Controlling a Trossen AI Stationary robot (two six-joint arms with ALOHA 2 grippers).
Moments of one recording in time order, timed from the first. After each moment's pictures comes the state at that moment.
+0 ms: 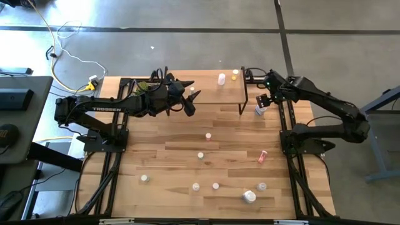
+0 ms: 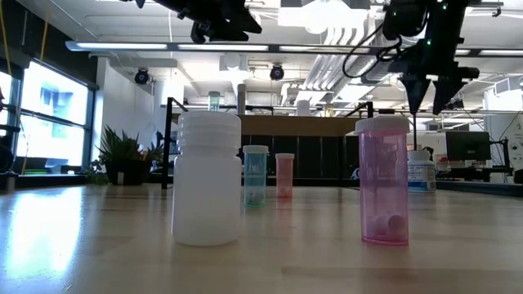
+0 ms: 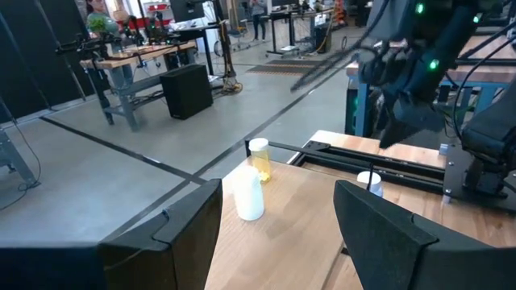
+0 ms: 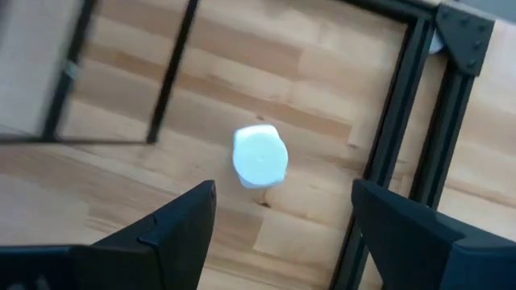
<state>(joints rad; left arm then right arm) 0.28 1.34 0.97 0.23 -0.45 0.06 -0.67 1.08 1.00 -1.18 0.23 0.54</state>
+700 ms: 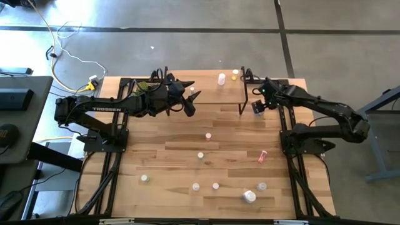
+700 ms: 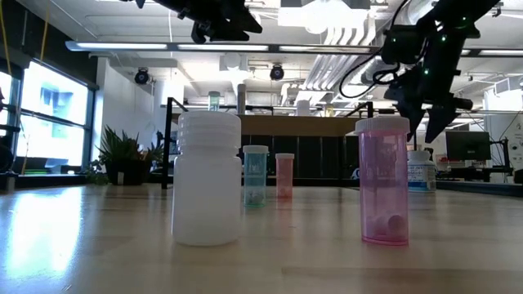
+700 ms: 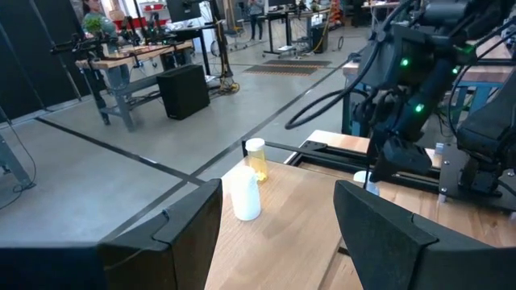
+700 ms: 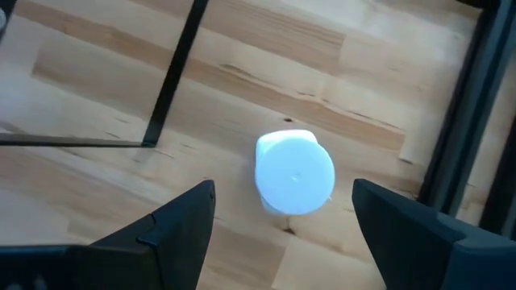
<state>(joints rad) 0.28 1.34 0.97 0.23 -0.44 0.06 -0.67 1.08 0.76 -0.89 0.19 0.49</state>
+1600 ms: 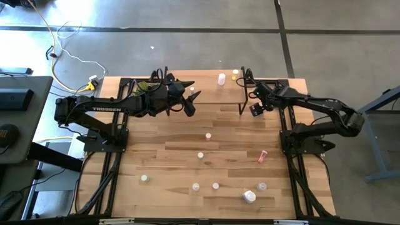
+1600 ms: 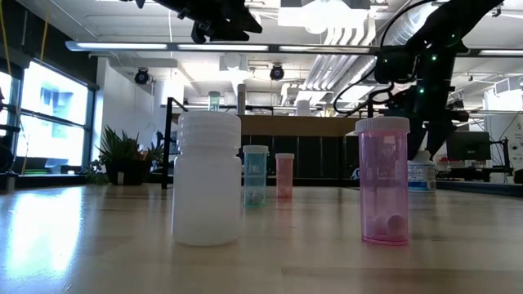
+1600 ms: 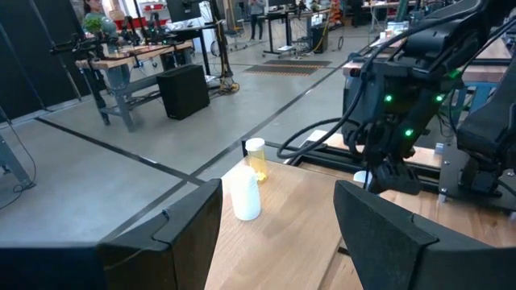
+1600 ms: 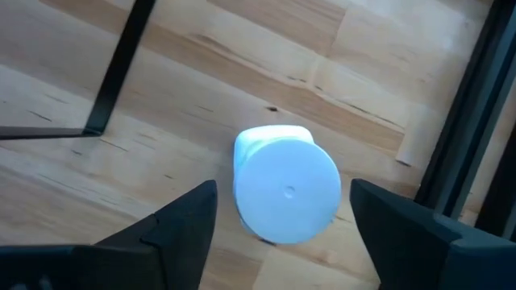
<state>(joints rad) 0.28 1.34 0.97 0.23 -0.44 0.06 -0.67 1.20 0.71 -0.82 0.24 0.44</state>
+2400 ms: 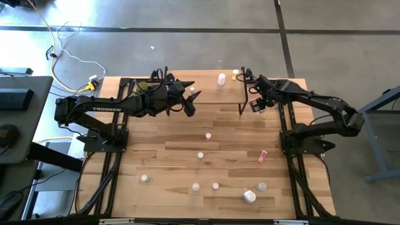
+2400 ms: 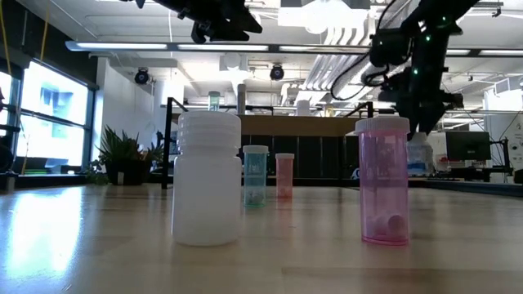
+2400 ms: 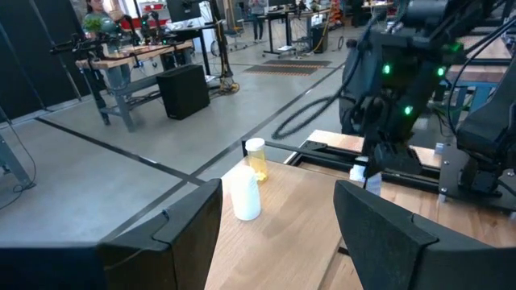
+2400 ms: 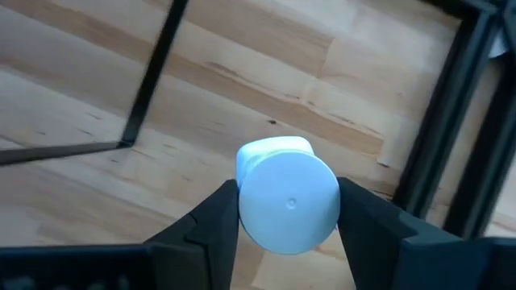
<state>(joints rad) 0.28 1.34 0.97 0.23 -0.44 0.06 -0.67 1.20 0.87 -0.98 0.23 0.46</state>
